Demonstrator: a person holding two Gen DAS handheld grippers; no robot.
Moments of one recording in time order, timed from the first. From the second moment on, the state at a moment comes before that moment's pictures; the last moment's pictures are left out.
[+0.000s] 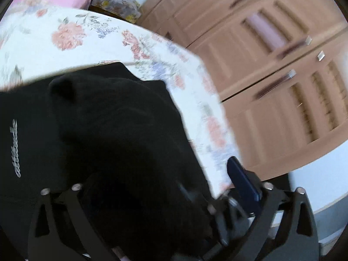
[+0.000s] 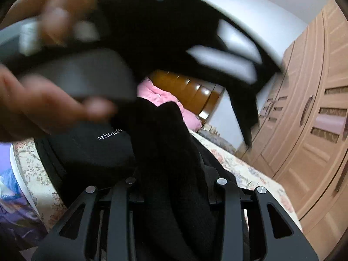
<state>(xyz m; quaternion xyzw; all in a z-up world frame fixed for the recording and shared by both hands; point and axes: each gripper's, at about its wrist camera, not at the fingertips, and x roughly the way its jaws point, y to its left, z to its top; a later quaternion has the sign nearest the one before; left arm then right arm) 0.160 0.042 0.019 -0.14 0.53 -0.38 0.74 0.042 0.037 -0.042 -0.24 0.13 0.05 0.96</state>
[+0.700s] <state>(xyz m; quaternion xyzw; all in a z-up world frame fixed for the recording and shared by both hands) 0.145 0.098 0.106 -0.21 0.43 -0.40 0.78 0.012 -0.048 -0.087 -0.22 0.20 -0.07 0.95</state>
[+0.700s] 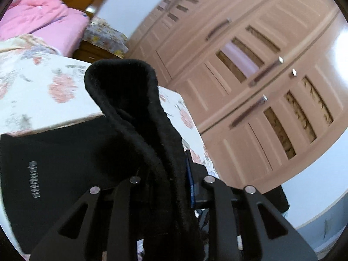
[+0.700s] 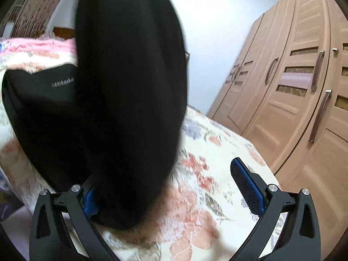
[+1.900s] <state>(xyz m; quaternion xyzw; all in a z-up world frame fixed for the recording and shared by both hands) 0.150 0.237 -0.042 -0.19 0.49 -0.27 0.81 0.022 -0.030 -0.088 -0.22 0.25 -0.02 0.94</state>
